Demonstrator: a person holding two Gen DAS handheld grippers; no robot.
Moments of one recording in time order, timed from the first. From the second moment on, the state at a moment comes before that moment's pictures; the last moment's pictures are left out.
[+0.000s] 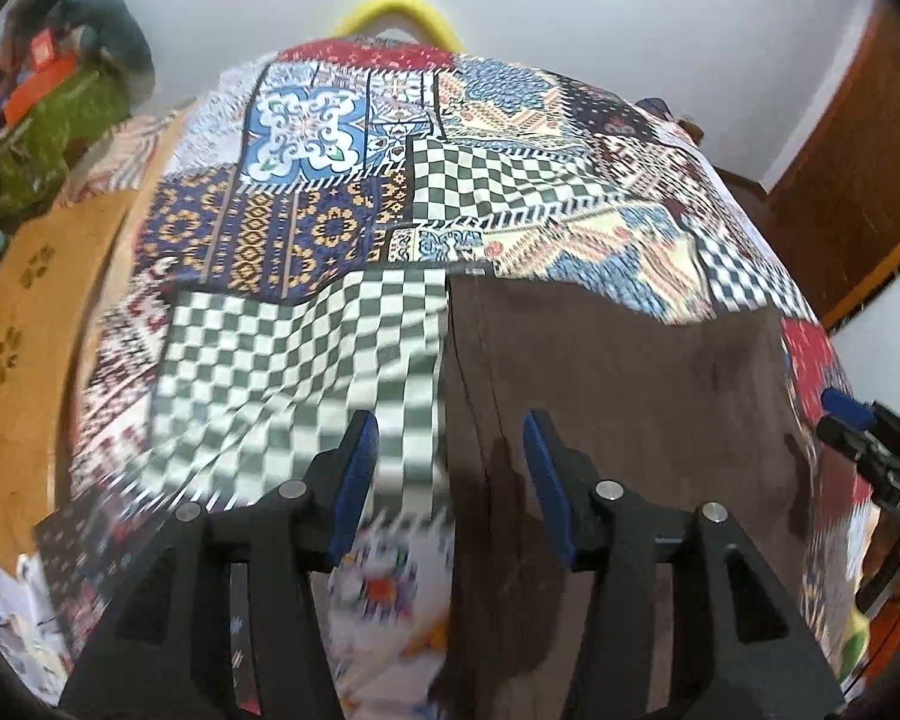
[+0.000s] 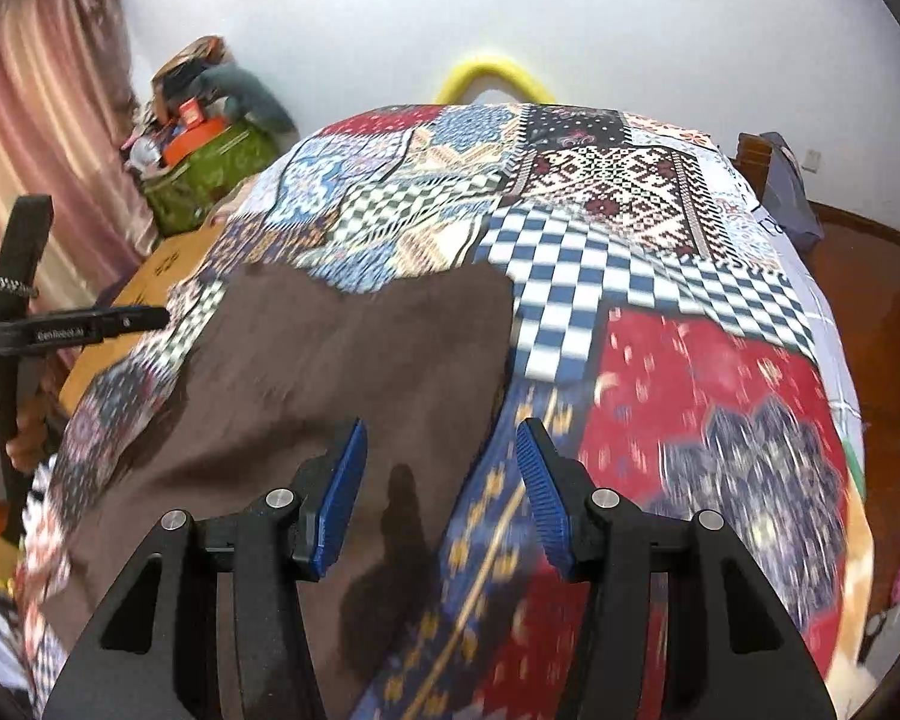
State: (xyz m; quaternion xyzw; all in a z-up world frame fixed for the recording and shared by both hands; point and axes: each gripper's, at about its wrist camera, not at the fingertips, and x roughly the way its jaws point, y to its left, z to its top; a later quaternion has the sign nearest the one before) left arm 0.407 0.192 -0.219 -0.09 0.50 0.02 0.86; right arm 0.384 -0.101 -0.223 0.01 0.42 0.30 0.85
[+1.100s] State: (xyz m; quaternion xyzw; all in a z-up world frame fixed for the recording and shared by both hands) left arm 0.381 0.129 -0.230 -0.03 0.50 -0.06 0.86; right arm 0.362 -0.045 -0.210 -0.05 0.40 0.38 0.83
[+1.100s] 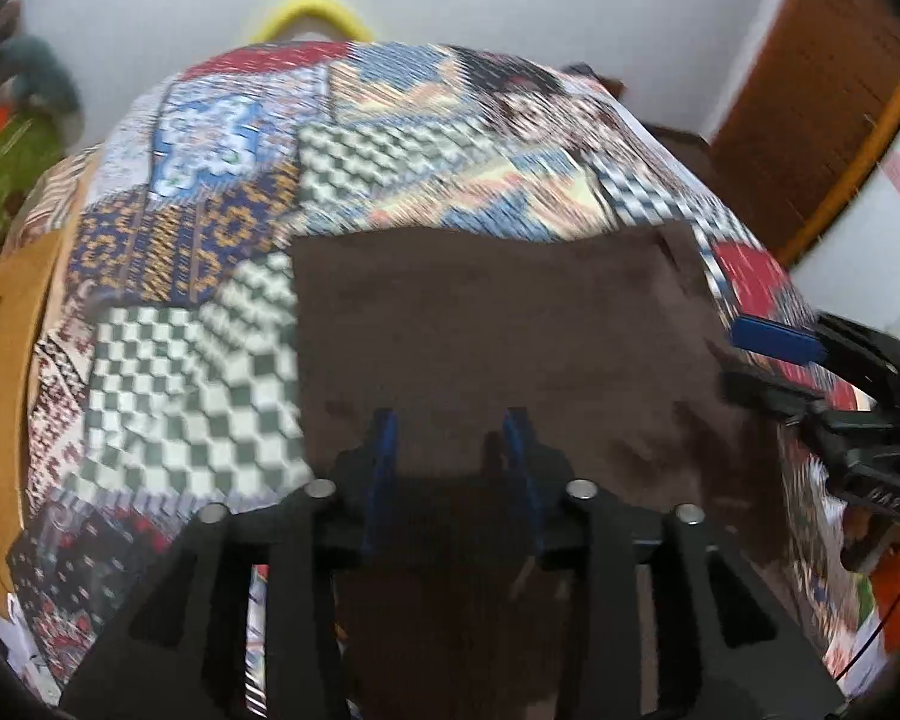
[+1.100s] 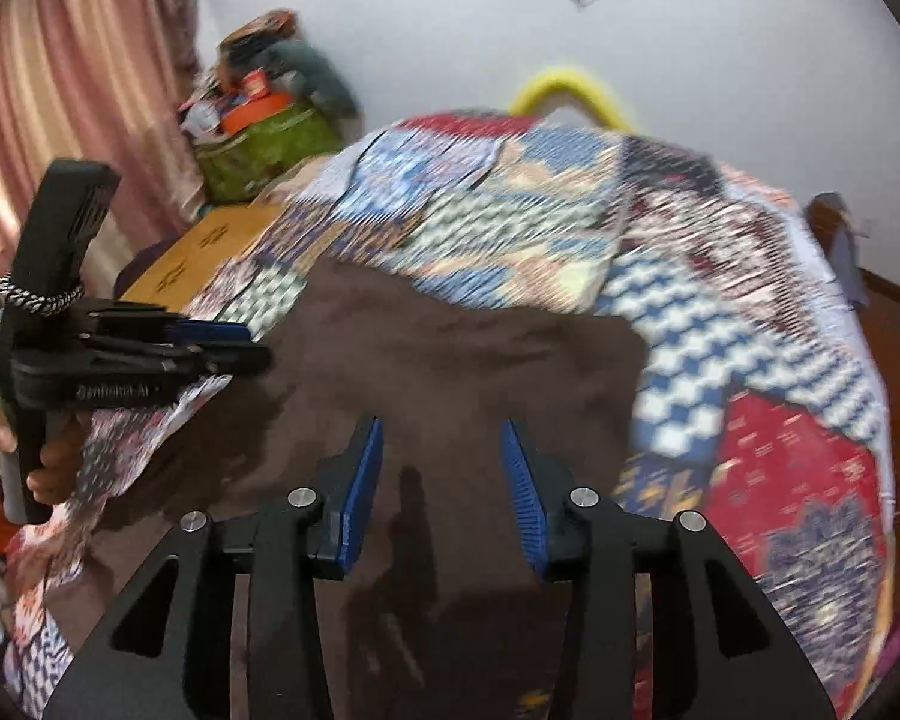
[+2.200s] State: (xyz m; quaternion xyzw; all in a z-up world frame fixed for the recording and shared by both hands) left arm 0.179 0.157 -0.187 0.00 0.49 0.03 0.87; right arm 0.217 -0.112 -0.179 -0.08 0.40 0.37 0.83
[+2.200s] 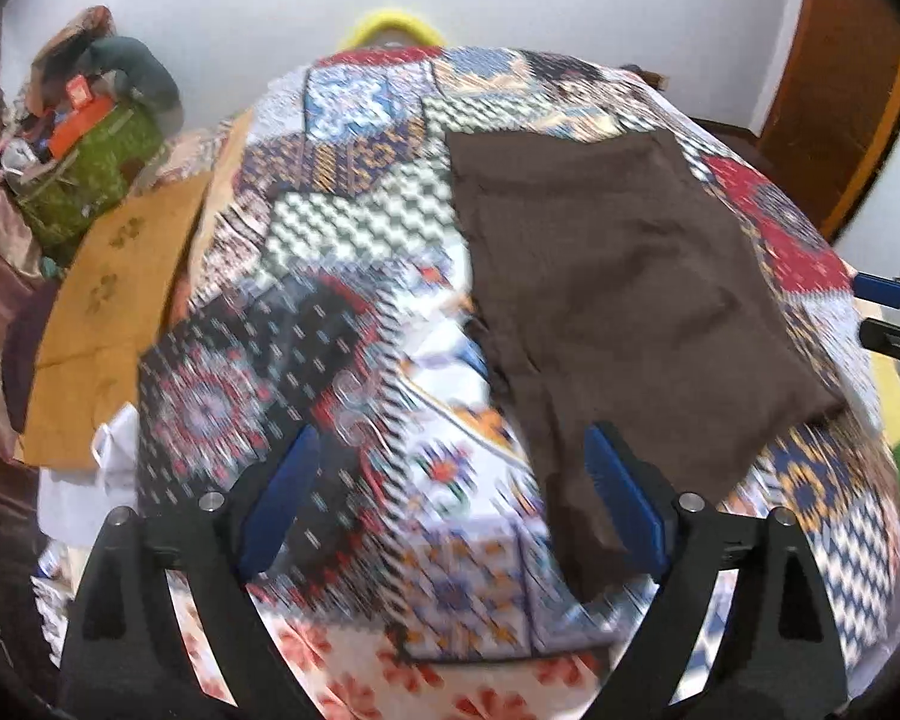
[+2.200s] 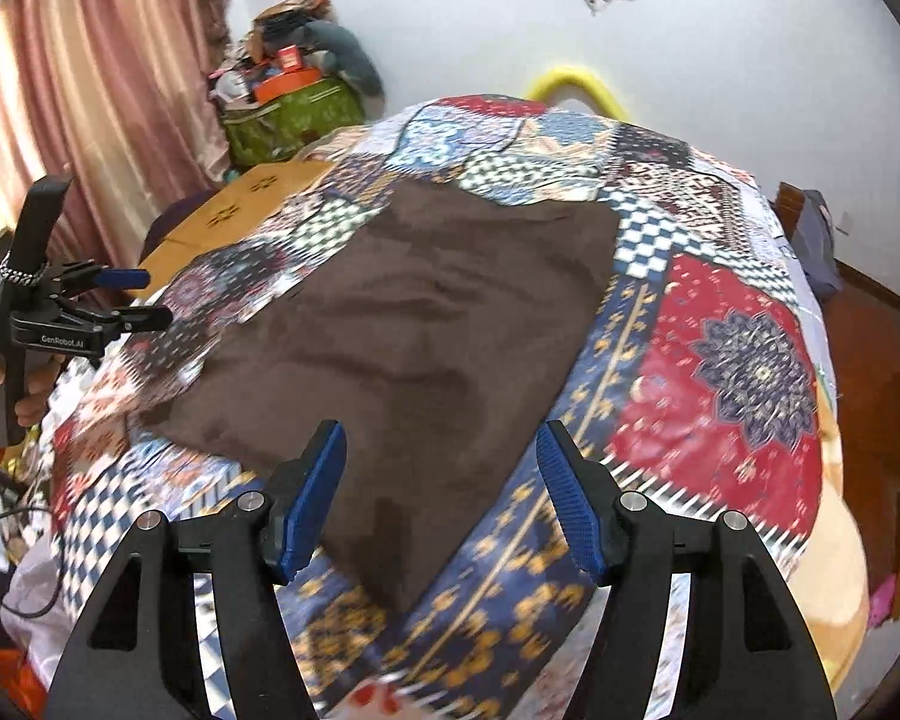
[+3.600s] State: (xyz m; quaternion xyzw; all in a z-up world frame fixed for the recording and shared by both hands) left arm 0.208 0.105 -0.228 0.03 0.51 -0.09 0.85; right arm 0.209 -0.079 -0.219 -0.13 0.46 0.44 0.76
